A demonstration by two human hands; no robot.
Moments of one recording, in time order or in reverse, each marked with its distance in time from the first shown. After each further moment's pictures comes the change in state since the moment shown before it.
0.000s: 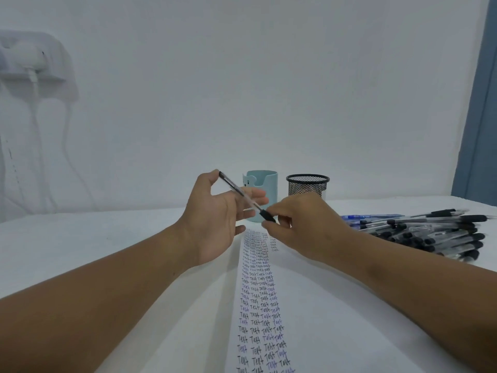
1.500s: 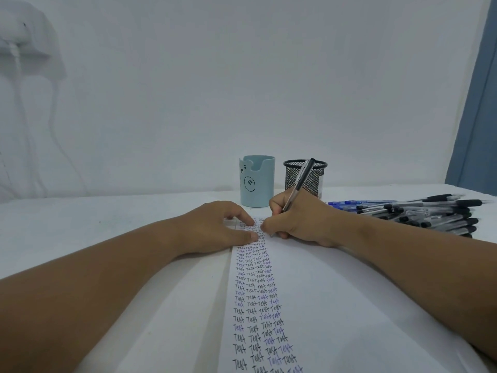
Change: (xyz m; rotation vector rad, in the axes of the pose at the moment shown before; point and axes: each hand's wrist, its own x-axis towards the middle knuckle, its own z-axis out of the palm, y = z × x) left_hand 0.002 -0.027 -0.030 1.130 0.002 0.036; right_hand -0.002 -0.005 0.005 0.663 -0.287 0.480
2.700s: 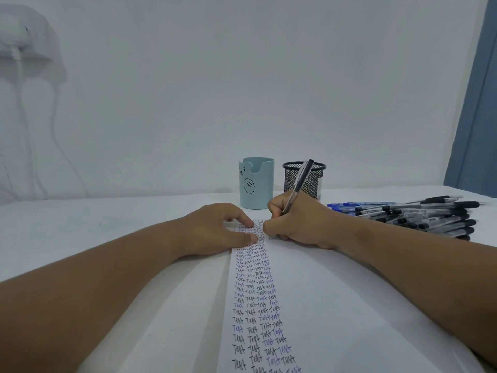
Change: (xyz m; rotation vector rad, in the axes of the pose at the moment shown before) left_hand 0.000 -0.001 0.000 -0.002 -0.001 0.010; right_hand 0.003 0.005 -0.001 -0.082 0.029 -0.066
